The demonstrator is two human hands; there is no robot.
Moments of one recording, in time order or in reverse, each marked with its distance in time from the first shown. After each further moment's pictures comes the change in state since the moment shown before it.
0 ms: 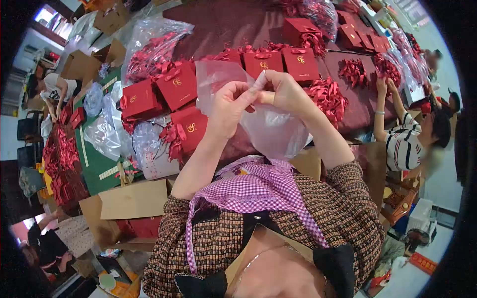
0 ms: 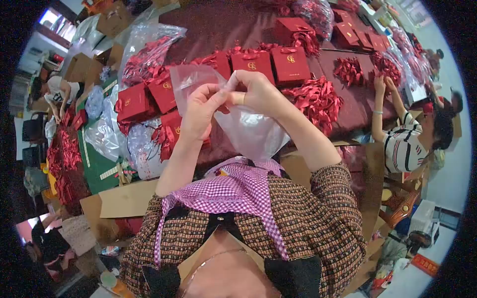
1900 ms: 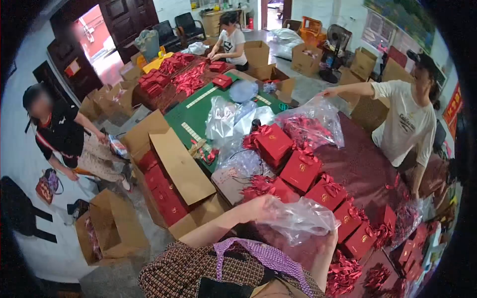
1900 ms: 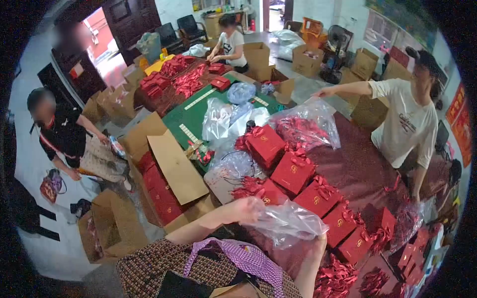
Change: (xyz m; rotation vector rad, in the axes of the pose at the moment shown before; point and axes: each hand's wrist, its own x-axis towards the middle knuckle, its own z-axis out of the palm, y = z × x) left_hand -0.132 -0.002 -0.086 0.091 0.289 0.166; right_hand 0.020 0.096 0.020 0.870 -0.032 0.337
